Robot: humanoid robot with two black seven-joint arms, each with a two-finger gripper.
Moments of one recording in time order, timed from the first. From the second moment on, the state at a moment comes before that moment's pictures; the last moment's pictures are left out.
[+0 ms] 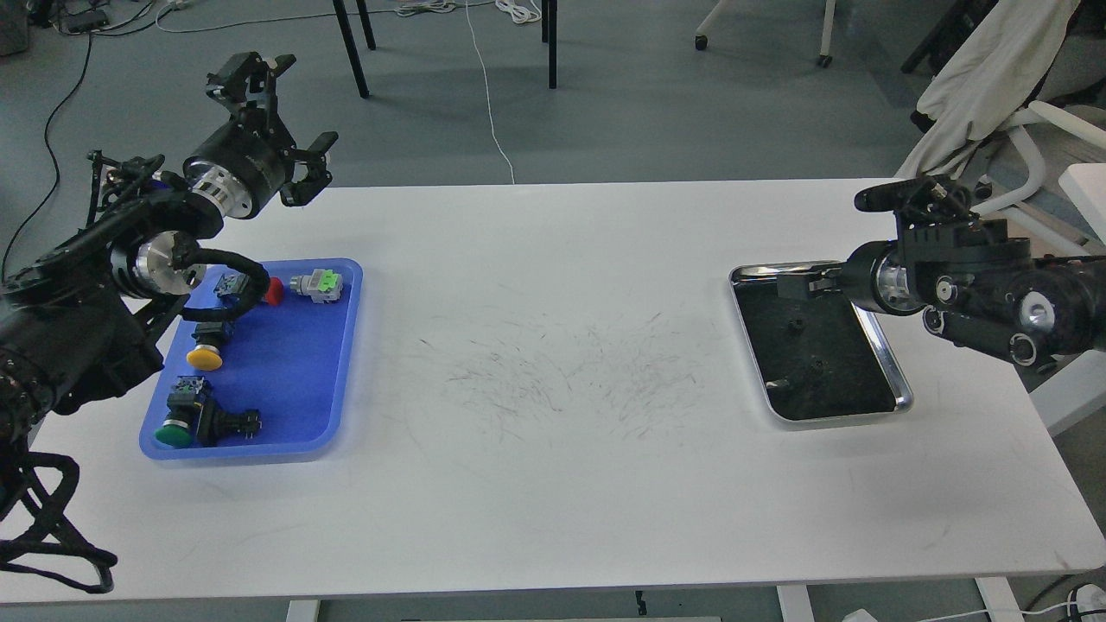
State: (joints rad) left arm -0.99 0.35 -0.42 -0.48 -0.08 -0.37 -0.25; right arm 1.28 -0.44 -0.57 0.83 -1.01 0.12 0.04
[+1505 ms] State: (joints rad) left arm -0.98 0.36 -0.42 -0.48 -0.08 -0.37 -0.25; right arm 1.31 -0.53 -0.70 0.95 -1.32 0.20 0.24
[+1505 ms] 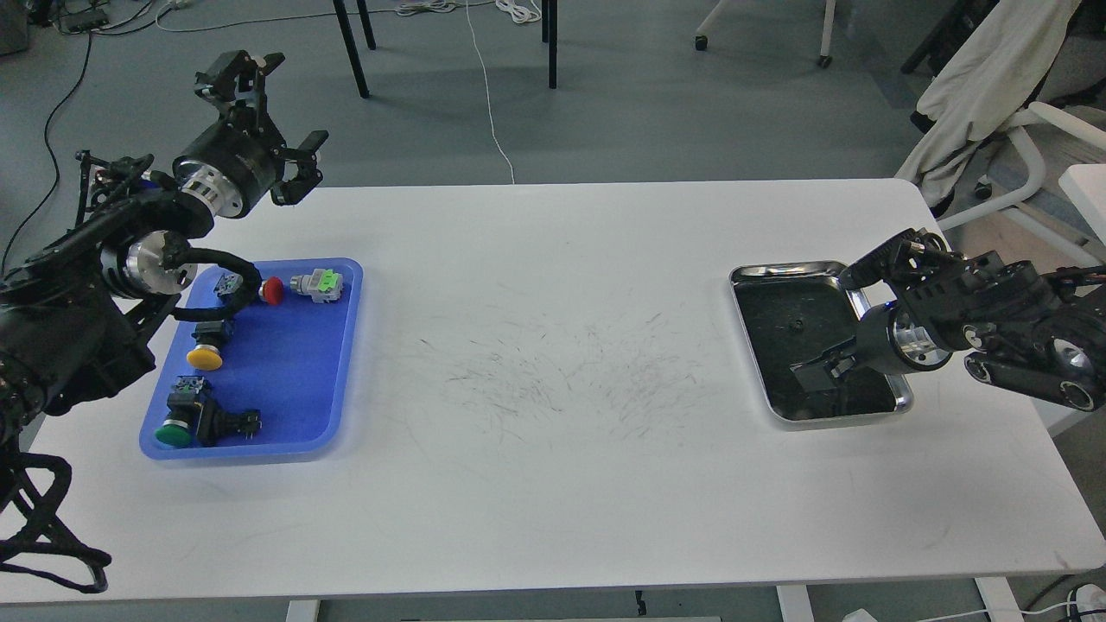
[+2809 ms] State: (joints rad) left arm -0.98 0.37 -0.42 -0.48 -0.08 -0.37 -0.25; right arm 1.27 -0.49 -0.71 0.87 -1.32 0.21 0.31
